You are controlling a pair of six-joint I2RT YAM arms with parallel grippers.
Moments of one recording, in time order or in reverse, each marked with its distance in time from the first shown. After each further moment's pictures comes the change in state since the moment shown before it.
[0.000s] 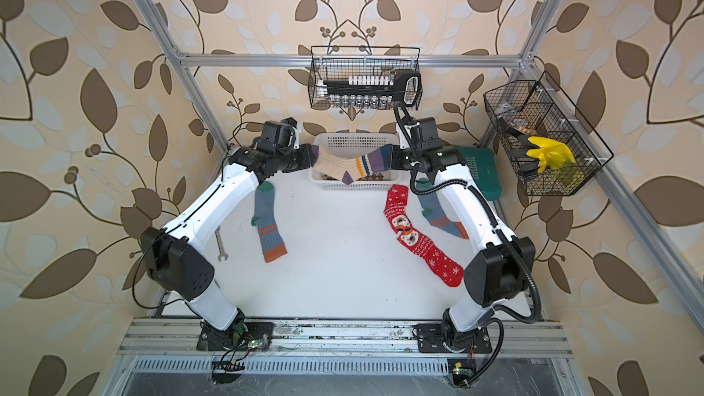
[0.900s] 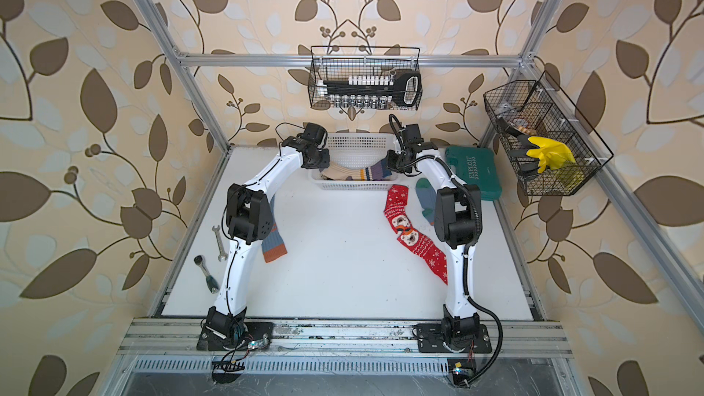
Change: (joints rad) left arm 0.013 0.660 0.547 -0.161 -0.209 0.137; right arm -0.087 0.544 0.255 0.043 -0.076 0.022
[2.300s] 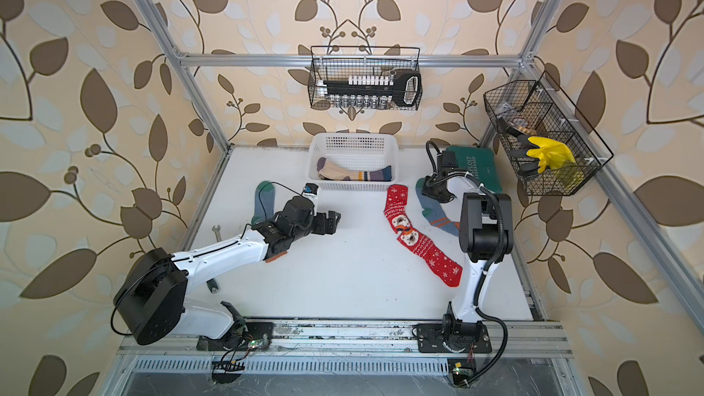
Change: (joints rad) left arm -0.302 -0.995 -1.498 0.816 0.024 -0.101; right arm -0.222 -0.207 -0.532 0.129 0.232 -0.033
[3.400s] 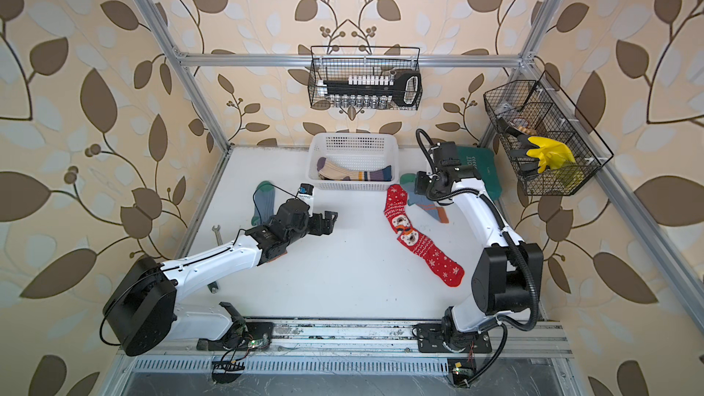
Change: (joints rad) left arm 0.000 -0.080 -0.051 0.030 -0.038 0.010; right arm 0.166 -0.489 -0.064 -0.264 -0.062 -0.076
